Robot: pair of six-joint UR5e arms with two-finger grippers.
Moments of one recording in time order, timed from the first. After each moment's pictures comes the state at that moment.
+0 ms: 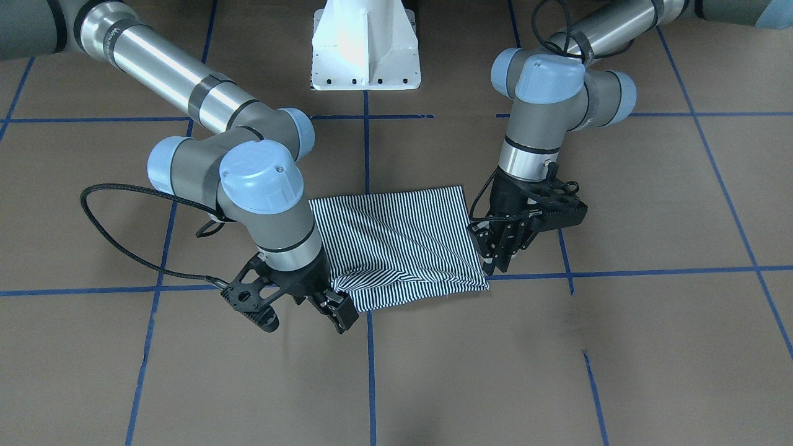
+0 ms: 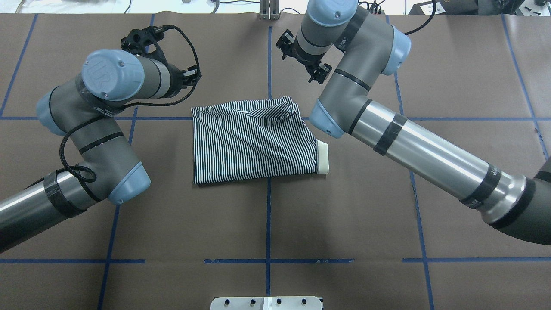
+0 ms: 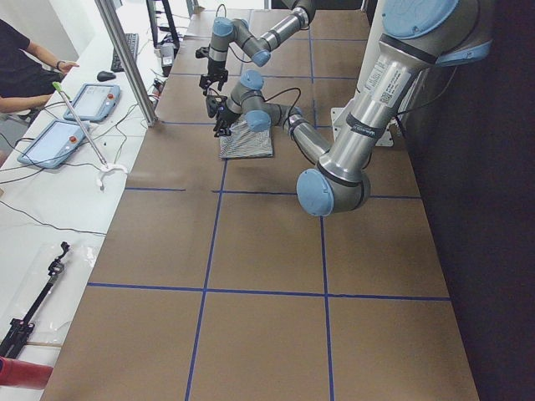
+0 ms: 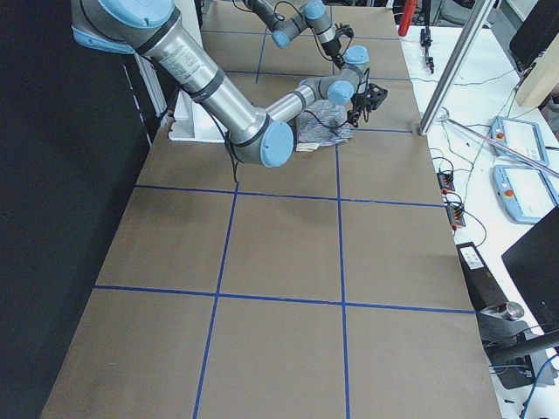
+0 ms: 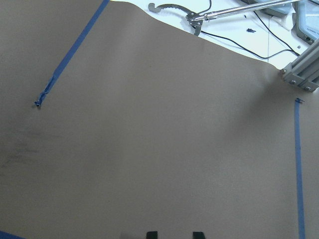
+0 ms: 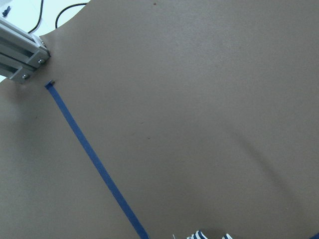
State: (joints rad) left arm -0.72 -2.13 -1.63 -1.99 -1.61 -1.45; right arm 0.78 -0.68 1.22 -1.22 1.91 1.74
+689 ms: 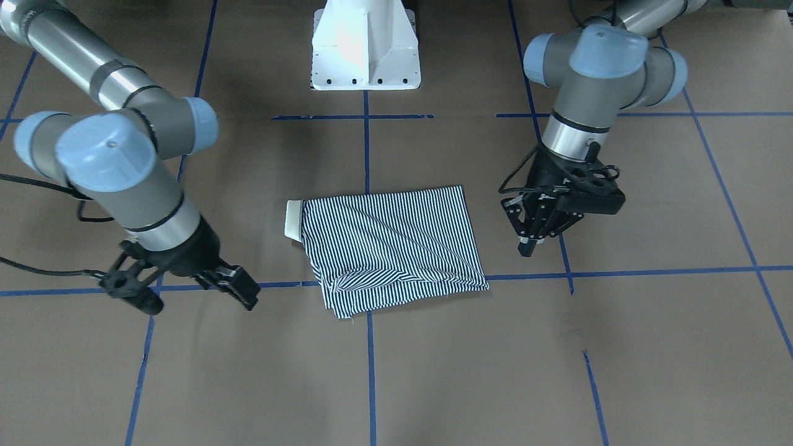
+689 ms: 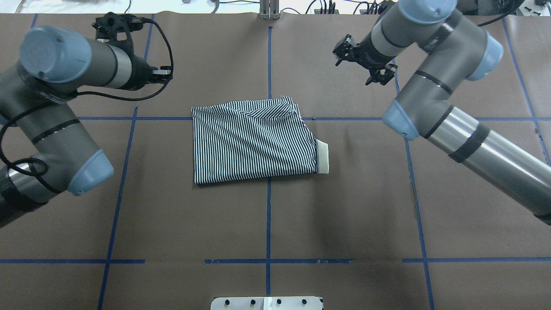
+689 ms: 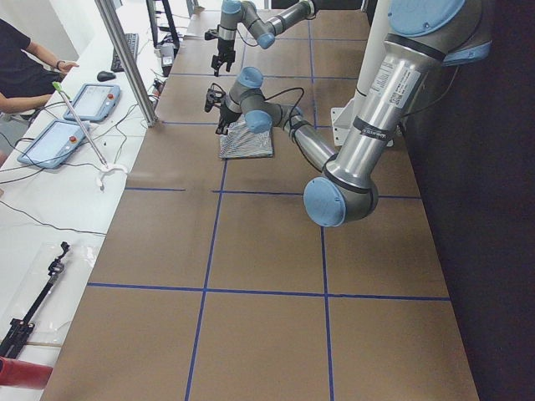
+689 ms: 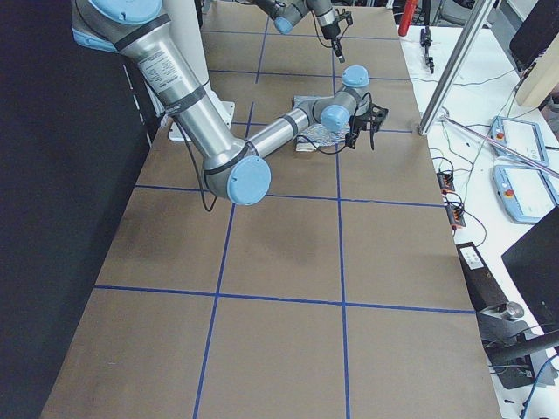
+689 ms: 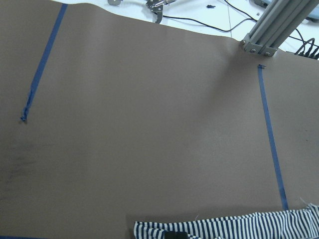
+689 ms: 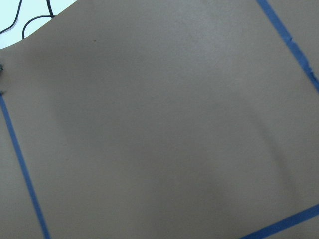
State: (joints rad) left arm -0.86 -2.00 -1.74 -1.99 -1.81 -1.03; right arm 0.95 -0.98 1.47 -1.22 2.09 1.42
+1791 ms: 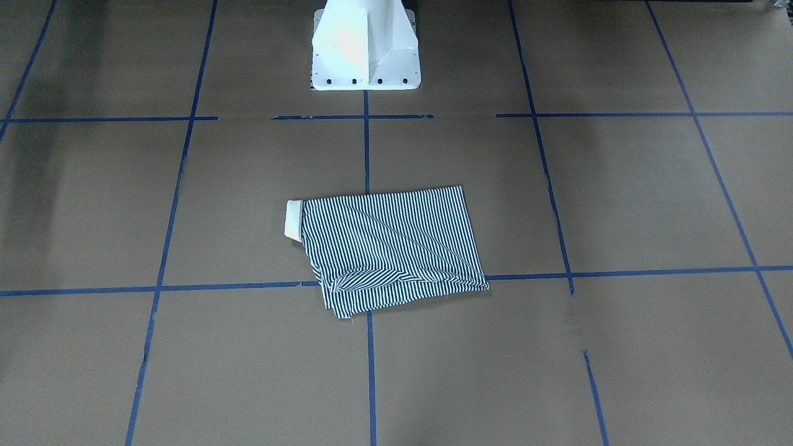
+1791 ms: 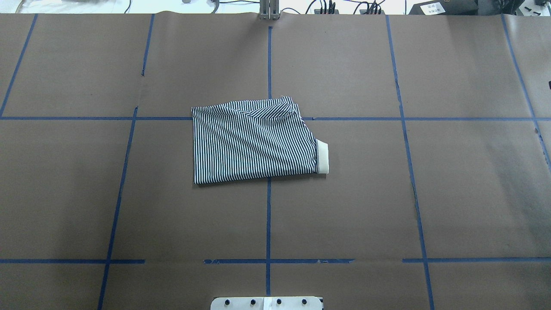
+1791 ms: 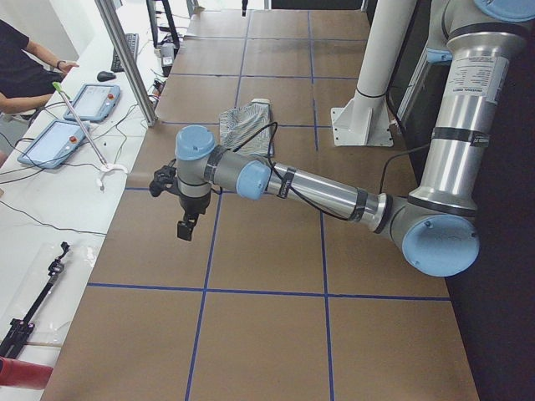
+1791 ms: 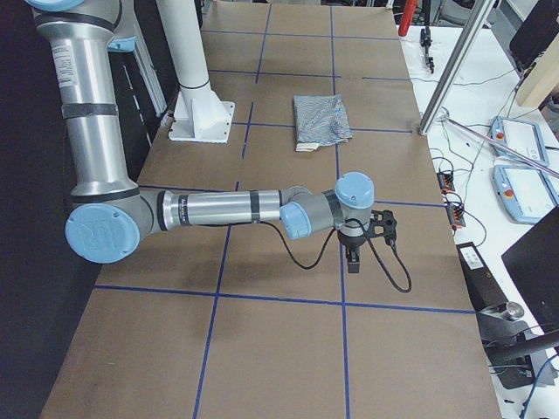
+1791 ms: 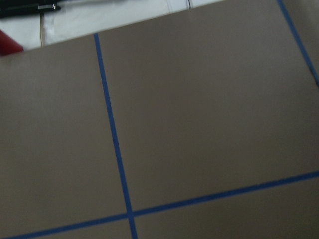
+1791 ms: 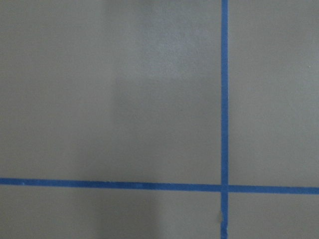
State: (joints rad) left arm -1.49 -1.69 -1.71 -1.56 -2.27 0.03; right arm 1.45 -1.47 1.54 -1.33 2.32 0.27
